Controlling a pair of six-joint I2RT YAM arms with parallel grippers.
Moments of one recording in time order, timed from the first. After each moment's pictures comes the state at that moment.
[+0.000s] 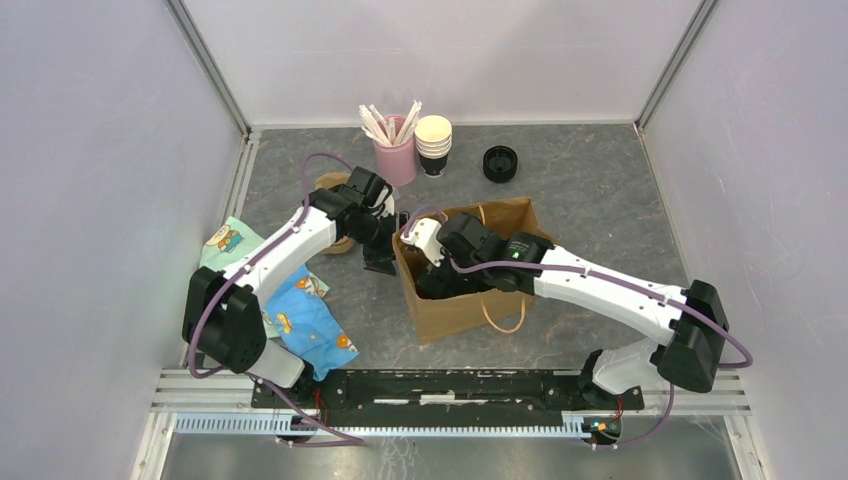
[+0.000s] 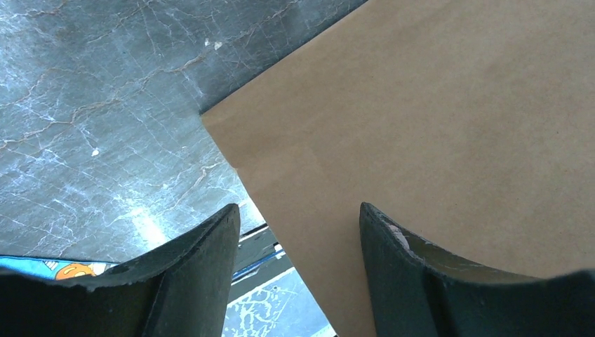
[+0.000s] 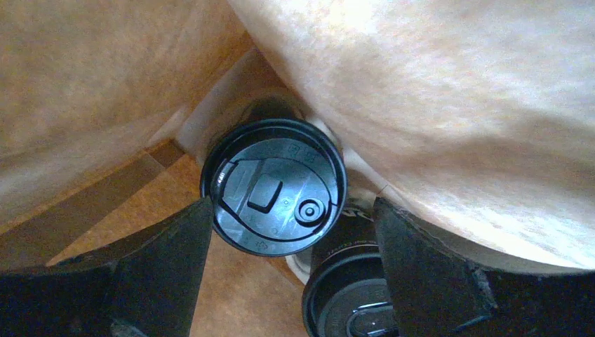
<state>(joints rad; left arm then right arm) -0.50 1.50 1.19 -0.86 0.42 -0.55 1.02 1.41 1.19 -0.68 0.04 -0.10</state>
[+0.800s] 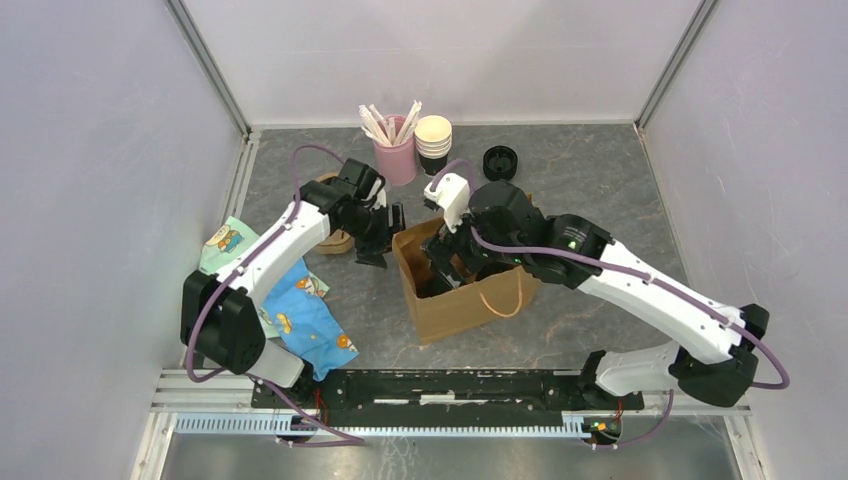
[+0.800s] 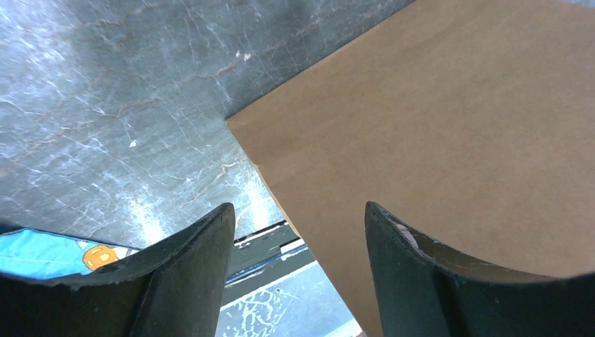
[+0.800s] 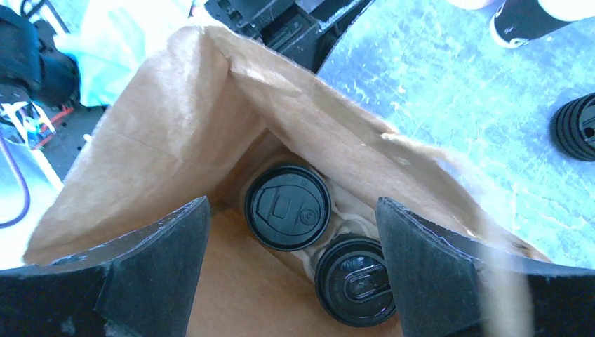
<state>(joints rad) -0.46 1.49 1.23 -0.92 0.37 -0.55 1.02 1.30 1.45 -0.78 0.06 0.01</state>
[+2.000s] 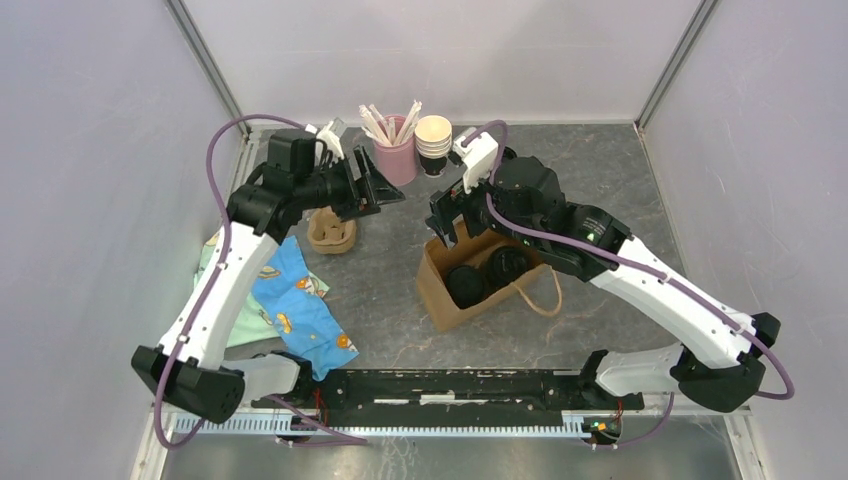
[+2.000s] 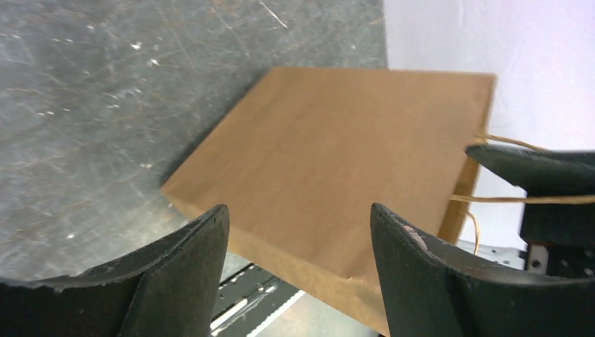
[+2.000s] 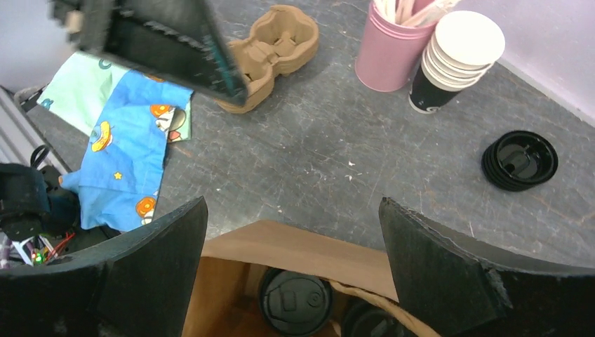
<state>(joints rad) -0.34 1.26 1.43 -0.79 0.45 -0.64 0.95 1.27 1.51 -0.59 0.15 0.06</state>
